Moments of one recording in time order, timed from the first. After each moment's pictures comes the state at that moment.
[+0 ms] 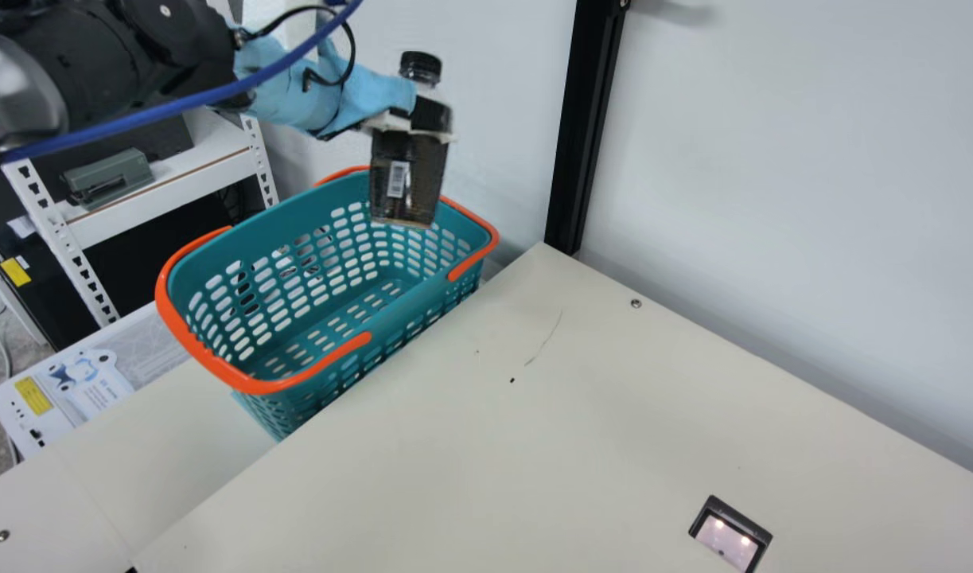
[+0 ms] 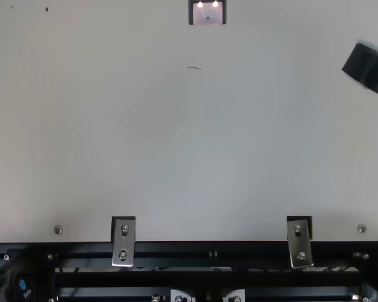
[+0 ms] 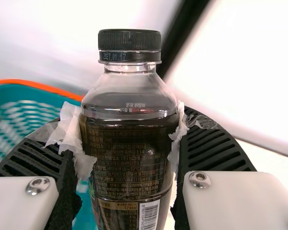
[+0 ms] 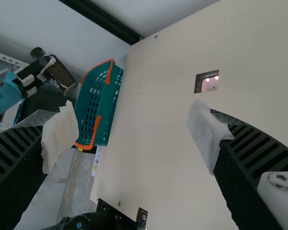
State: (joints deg) left arm 25.2 85.6 -75.6 -37.9 38.5 23.9; right arm -16.3 58.5 -56.7 59.3 69.7 -18.1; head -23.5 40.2
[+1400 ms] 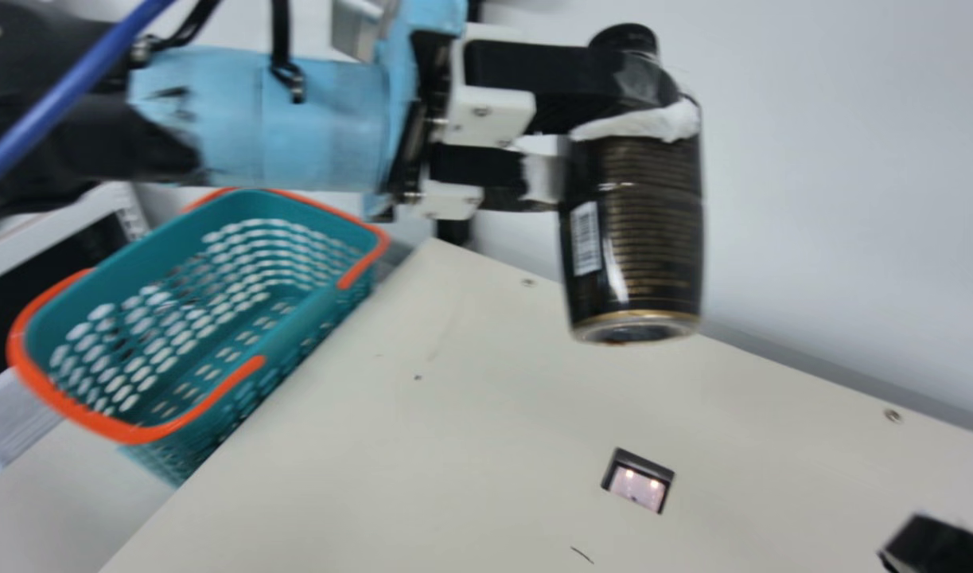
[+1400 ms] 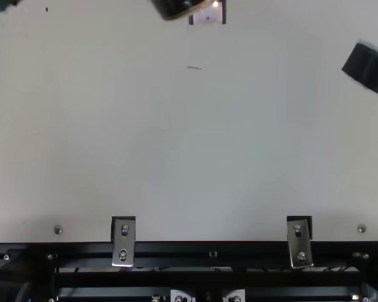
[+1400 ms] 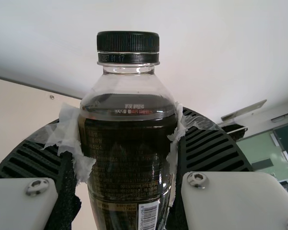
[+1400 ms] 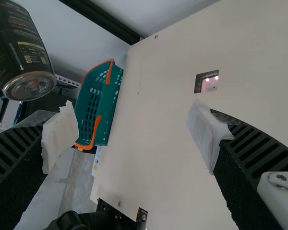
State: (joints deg) left arm -5.8 76.9 -73.2 -74.3 46.8 15.0; right arm -16.3 58.5 -56.7 59.3 69.7 -18.1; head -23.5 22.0
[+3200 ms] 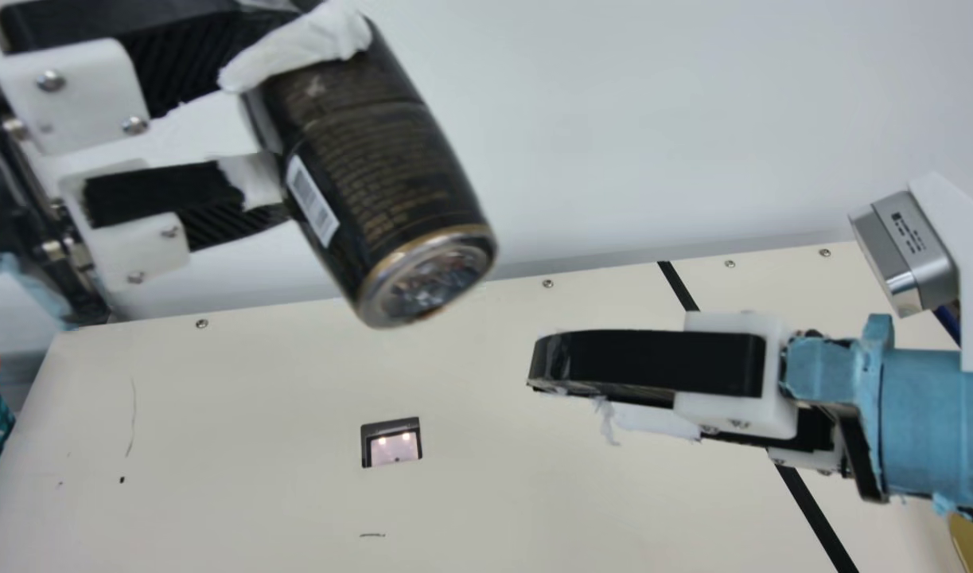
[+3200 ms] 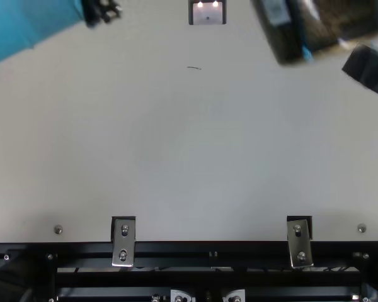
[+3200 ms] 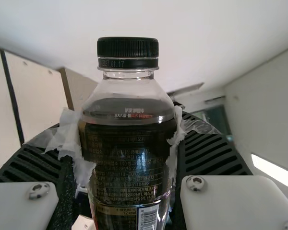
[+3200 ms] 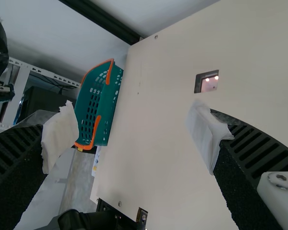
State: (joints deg) left arm -15.8 81.1 -77.4 -85.8 49.9 7.6; right arm -16.3 58.5 -56.7 59.3 69.7 -18.1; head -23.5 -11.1
